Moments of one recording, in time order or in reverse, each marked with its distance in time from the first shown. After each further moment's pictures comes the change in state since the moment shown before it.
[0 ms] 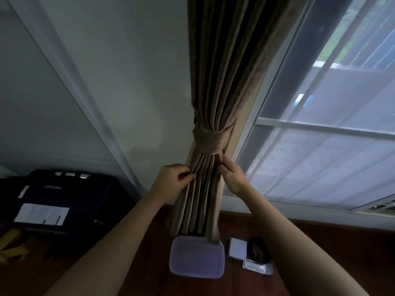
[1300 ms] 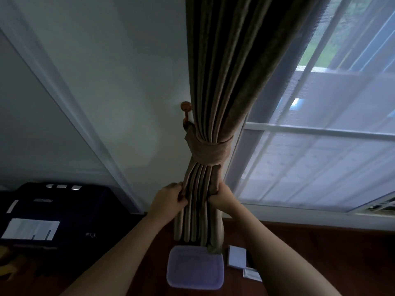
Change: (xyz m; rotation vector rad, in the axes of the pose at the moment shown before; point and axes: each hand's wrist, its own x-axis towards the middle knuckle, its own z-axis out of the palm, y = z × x) left_hand -0.020 0.000 0.031 0.153 -0.254 -0.225; right_hand -0.003 0.039 0.022 -0.098 -0.018 0.112
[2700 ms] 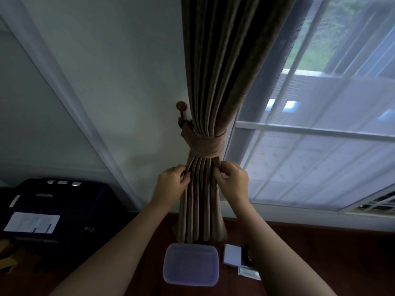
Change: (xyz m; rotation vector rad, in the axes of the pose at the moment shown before) left_hand 0.009 0.047 -0.015 0.027 0.391 0.156; right_hand -0.030 -0.023 -0.038 -0.145 0.649 -0.319
